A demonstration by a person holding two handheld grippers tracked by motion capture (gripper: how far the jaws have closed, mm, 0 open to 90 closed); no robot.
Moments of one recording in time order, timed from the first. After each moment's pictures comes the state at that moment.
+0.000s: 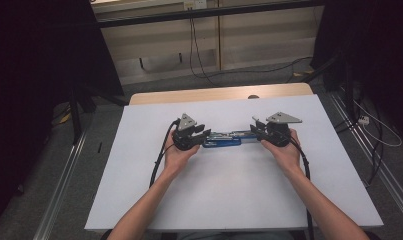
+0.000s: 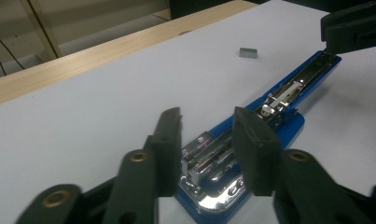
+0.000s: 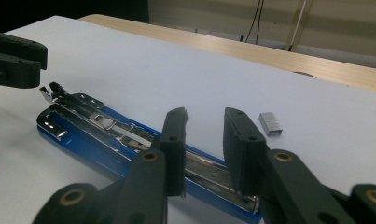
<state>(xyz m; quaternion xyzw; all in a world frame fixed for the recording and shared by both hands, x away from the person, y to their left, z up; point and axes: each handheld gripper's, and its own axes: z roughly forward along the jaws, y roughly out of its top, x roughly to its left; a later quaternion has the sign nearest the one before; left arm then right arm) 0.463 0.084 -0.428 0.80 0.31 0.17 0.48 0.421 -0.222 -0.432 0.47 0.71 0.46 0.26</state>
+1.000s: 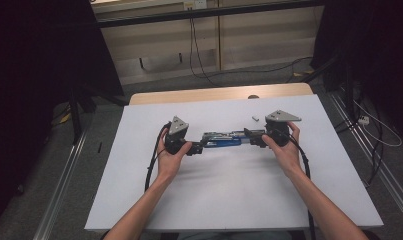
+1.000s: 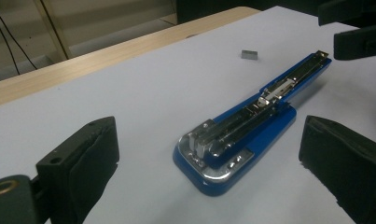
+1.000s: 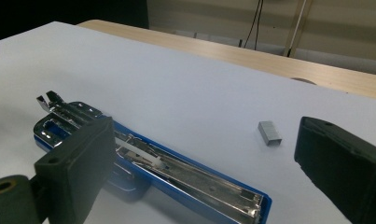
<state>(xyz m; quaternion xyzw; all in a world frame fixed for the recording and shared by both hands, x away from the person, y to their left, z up) 0.444 0.106 -0.417 0.79 0.32 0.18 0.49 0.426 -0.220 -0.430 0.47 0.70 0.47 0.27</state>
